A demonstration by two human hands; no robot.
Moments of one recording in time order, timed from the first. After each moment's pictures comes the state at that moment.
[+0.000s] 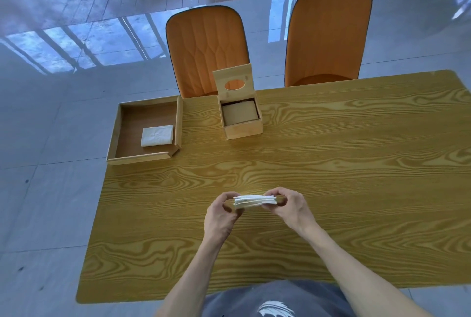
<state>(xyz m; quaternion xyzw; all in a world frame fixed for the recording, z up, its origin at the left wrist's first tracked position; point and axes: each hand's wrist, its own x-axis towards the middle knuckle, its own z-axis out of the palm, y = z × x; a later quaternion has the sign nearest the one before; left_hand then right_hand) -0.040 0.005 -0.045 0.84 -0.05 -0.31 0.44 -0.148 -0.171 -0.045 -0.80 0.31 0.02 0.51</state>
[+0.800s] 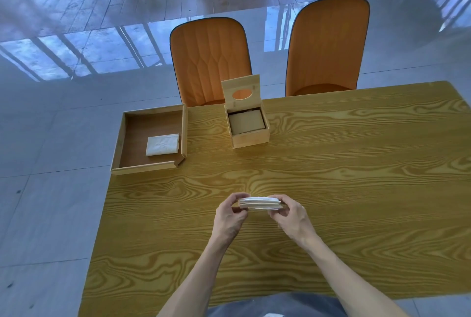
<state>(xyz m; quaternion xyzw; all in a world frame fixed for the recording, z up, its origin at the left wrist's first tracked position) -0.016 0.001 -0.046 0.79 -0.10 -0.35 0.49 -0.134 -0.151 -0.053 -0.76 0.35 0.00 0.54</state>
